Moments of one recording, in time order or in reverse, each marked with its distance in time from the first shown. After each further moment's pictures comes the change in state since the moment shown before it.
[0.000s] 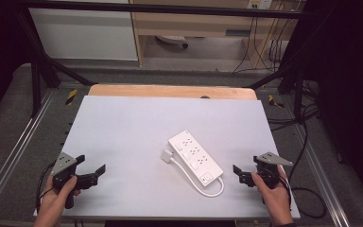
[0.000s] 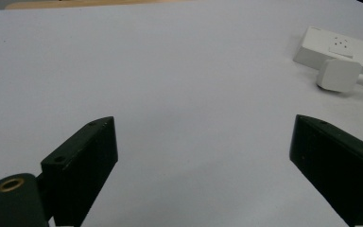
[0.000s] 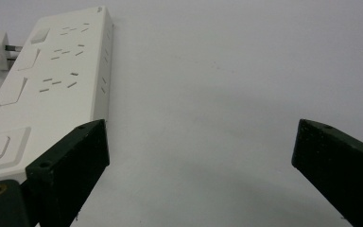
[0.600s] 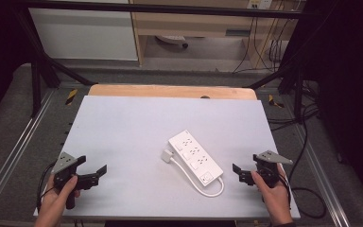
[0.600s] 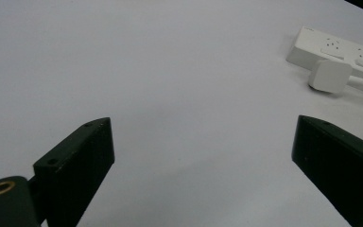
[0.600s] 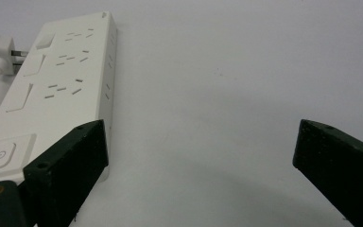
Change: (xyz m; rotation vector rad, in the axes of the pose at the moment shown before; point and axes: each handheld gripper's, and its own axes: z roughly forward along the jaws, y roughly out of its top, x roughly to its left) left arm -0.001 0.001 0.002 0.015 -0.026 -0.041; right arm 0.000 0.006 0.000 -0.007 0.016 -0.006
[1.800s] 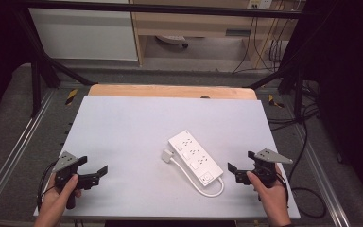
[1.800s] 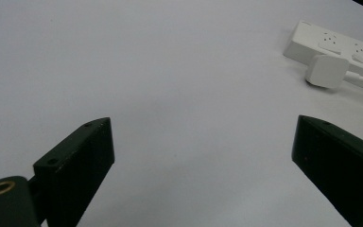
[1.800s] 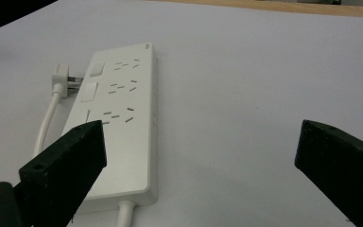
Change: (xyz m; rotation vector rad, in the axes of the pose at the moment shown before) left arm 0.001 0.000 0.003 0.033 -0.022 -0.002; right arm 0.021 0.017 -0.009 -0.056 0.080 -0.021
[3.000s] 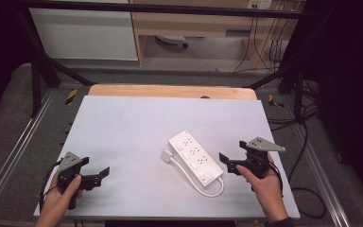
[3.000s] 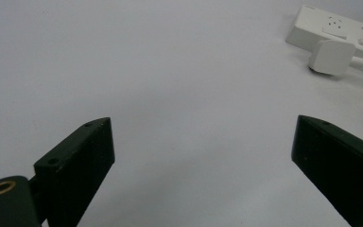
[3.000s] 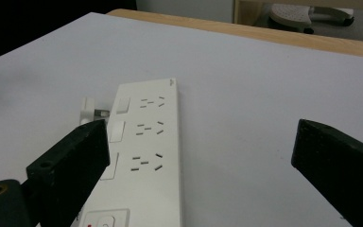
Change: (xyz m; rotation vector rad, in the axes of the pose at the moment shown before) left arm -0.003 -0.001 0.005 0.035 0.007 0.023; right arm 0.022 0.043 0.009 -0.030 0.035 -0.038
